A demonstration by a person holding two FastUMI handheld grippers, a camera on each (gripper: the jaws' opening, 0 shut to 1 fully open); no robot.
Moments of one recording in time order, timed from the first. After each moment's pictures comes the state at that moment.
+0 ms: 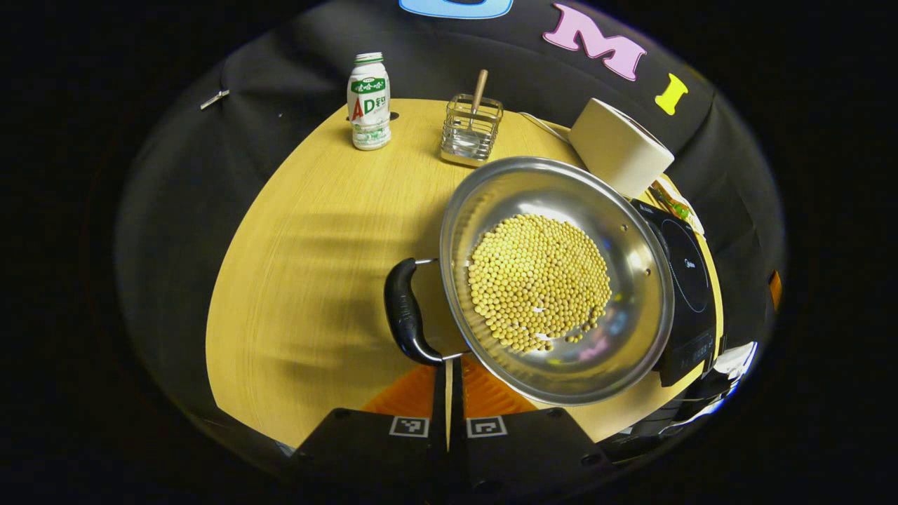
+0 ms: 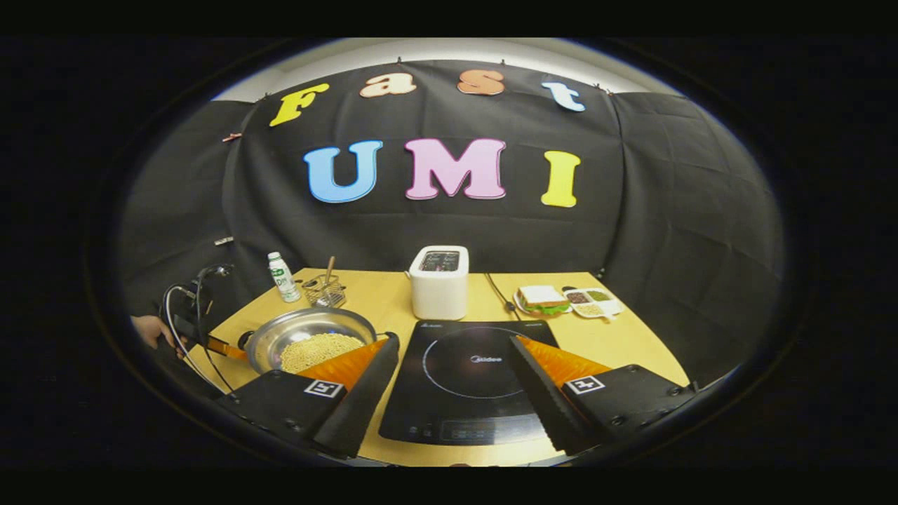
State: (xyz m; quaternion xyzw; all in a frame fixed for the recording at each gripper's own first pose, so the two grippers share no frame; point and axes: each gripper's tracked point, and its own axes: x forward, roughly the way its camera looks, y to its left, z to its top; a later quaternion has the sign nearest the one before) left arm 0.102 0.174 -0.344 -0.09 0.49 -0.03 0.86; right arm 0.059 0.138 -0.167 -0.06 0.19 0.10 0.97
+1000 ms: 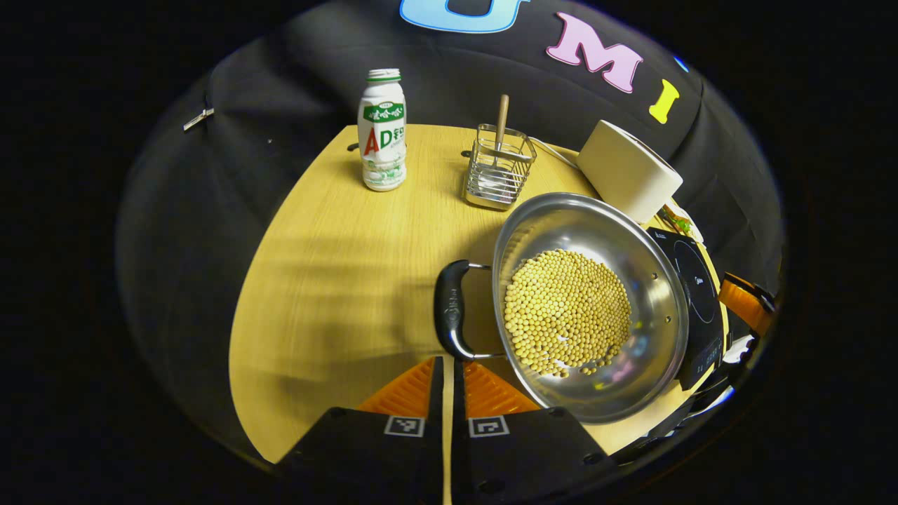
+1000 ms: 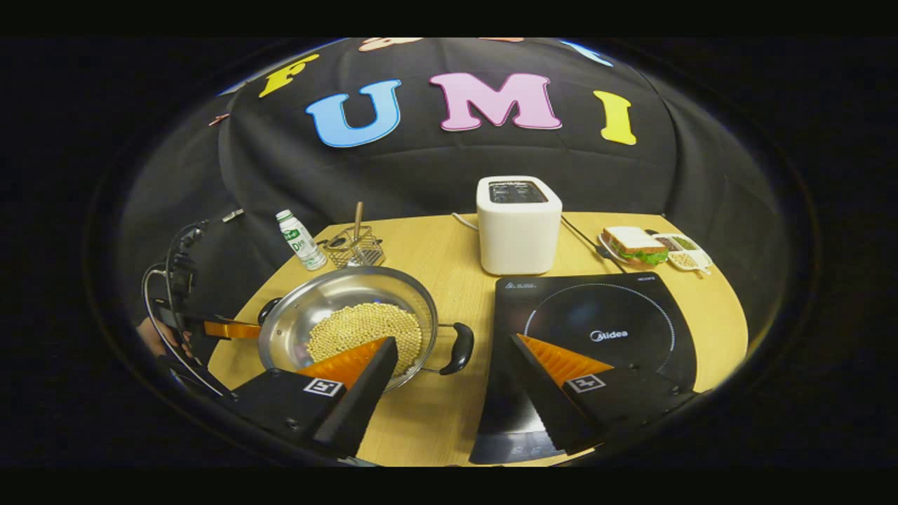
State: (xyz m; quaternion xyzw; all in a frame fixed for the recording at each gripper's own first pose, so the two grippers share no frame) left arm 0.156 0.244 -0.333 -0.06 0.44 -0.05 0.90; right arm 0.105 0.244 -0.288 -0.02 0.35 0.14 0.93
